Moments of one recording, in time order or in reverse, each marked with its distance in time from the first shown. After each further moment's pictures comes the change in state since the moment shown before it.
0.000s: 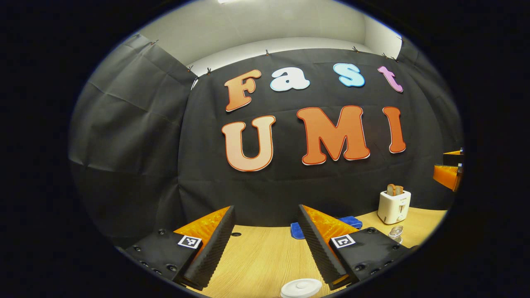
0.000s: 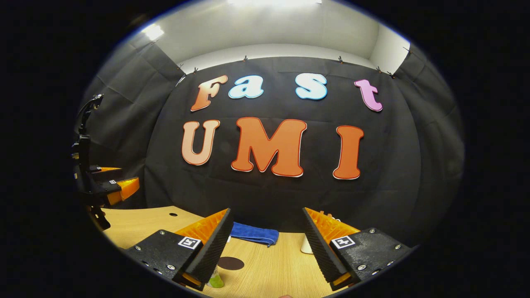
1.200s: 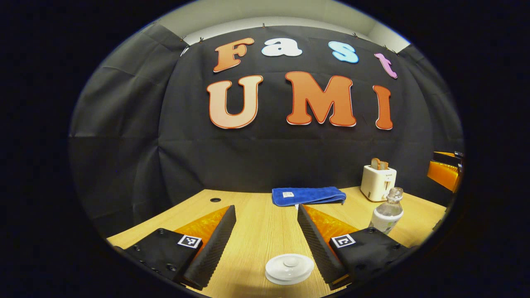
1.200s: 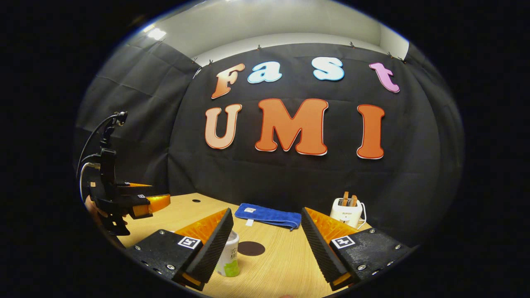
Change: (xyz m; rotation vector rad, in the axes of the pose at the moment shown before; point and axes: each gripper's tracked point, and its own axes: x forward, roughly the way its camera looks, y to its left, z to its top) left arm -0.012 -0.034 -0.122 -0.061 0.260 -0.150; right arm -0.021 0.038 -0.068 0.039 0.105 0.178
